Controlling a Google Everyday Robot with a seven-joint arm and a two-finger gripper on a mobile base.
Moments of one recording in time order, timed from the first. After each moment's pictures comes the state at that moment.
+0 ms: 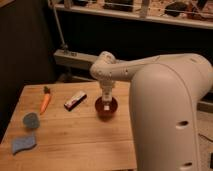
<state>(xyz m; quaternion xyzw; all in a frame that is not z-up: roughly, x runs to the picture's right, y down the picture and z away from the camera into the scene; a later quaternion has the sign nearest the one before) 0.027 -0.023 0.855 -0.05 0.13 0.71 0.69</state>
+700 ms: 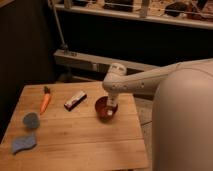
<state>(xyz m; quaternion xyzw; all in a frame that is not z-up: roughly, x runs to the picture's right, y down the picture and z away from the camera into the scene) 0.053 0.003 0.845 -0.04 0.09 0.76 0.65</state>
